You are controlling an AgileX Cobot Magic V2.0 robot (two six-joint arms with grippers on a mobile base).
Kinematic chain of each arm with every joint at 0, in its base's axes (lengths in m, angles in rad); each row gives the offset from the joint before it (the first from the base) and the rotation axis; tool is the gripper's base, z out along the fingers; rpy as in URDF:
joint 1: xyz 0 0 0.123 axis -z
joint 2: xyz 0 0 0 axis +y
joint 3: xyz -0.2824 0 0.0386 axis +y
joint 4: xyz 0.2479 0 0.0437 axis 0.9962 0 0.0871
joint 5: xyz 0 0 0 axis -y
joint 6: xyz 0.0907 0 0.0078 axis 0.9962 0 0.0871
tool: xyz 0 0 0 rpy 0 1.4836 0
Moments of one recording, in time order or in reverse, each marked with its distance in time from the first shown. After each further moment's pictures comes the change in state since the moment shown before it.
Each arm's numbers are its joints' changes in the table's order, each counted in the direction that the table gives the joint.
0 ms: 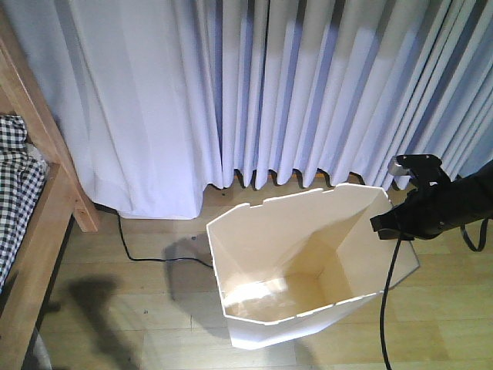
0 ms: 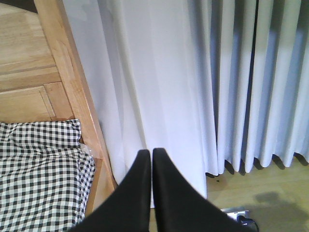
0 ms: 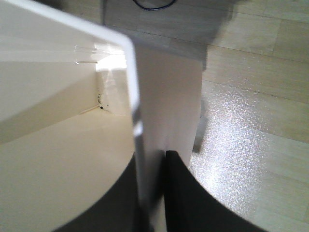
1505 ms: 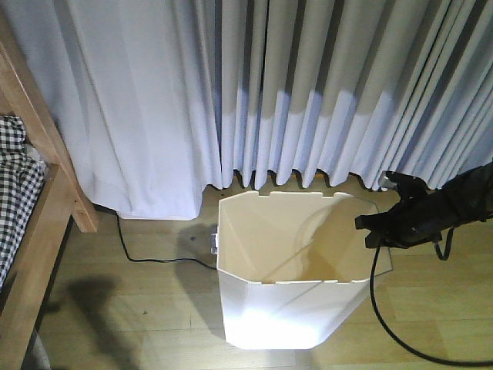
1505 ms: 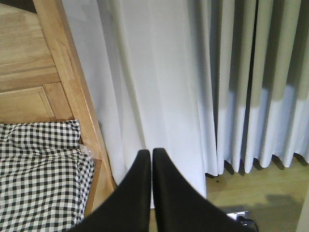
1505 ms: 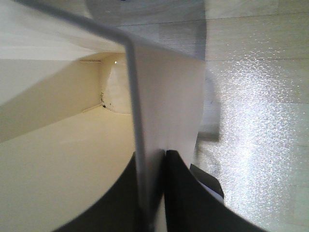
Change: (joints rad) left arm 0.000 0.000 0.000 0.000 0.000 0.000; right arm 0.000 0.367 -0.184 0.152 0.086 0.053
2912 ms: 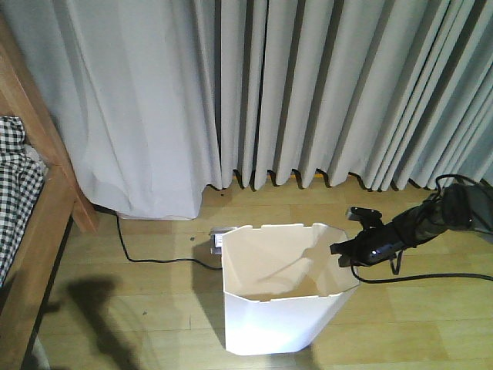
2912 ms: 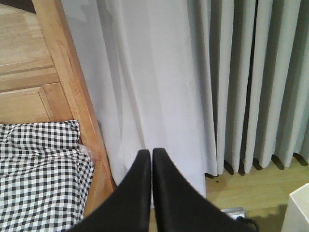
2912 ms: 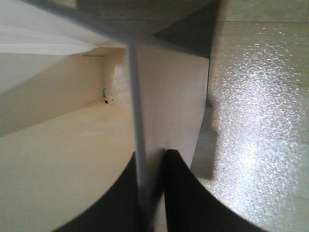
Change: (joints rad) left arm 0.000 0.000 0.000 0.000 0.000 0.000; right arm -0.010 0.744 -0.717 -0.009 -0.058 -0.067
